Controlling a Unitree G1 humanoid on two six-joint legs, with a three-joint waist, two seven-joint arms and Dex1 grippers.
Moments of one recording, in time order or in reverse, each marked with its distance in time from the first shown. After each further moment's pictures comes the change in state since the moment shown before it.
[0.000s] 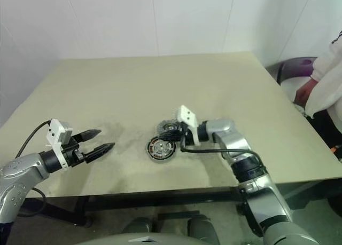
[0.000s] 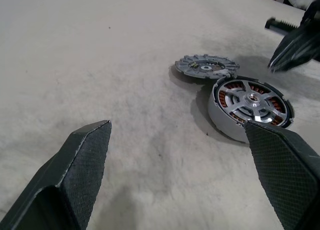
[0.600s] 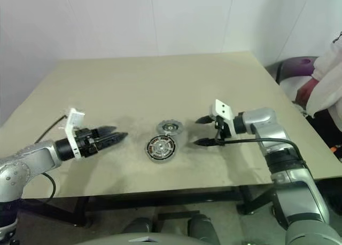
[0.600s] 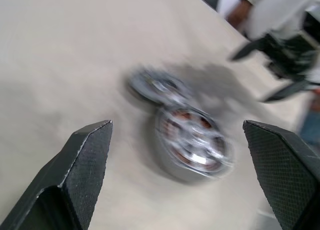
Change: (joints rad) left arm -0.172 0.025 -0.013 0.006 -0.231 0.261 0.123; right arm -0.062 -0.266 -0.128 0.144 -0.005 -0.104 0.192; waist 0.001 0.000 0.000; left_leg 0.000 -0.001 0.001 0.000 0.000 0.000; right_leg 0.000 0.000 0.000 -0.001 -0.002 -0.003
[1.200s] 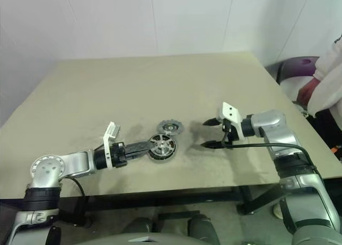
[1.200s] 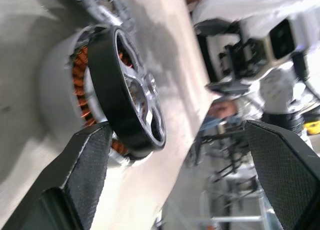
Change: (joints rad) left arm -0.194 -0.263 -0.068 0.289 -0.462 0.539 0.329; right arm 0.053 -0.079 -0.022 -0.035 -0.008 -0.018 -0.001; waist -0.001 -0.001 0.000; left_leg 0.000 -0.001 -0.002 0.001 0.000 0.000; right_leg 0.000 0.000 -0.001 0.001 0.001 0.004
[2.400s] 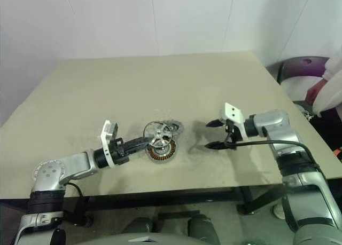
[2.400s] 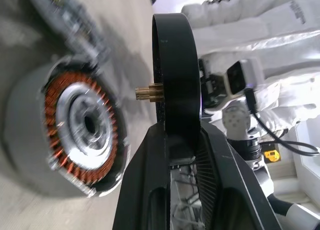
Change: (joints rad) left arm 0.016 -0.093 0.017 0.105 -0.154 -0.067 0.057; right arm 0.000 -0.026 0.011 0.038 -0.006 -0.025 0.024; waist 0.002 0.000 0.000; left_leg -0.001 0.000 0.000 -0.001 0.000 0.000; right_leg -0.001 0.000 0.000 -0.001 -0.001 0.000
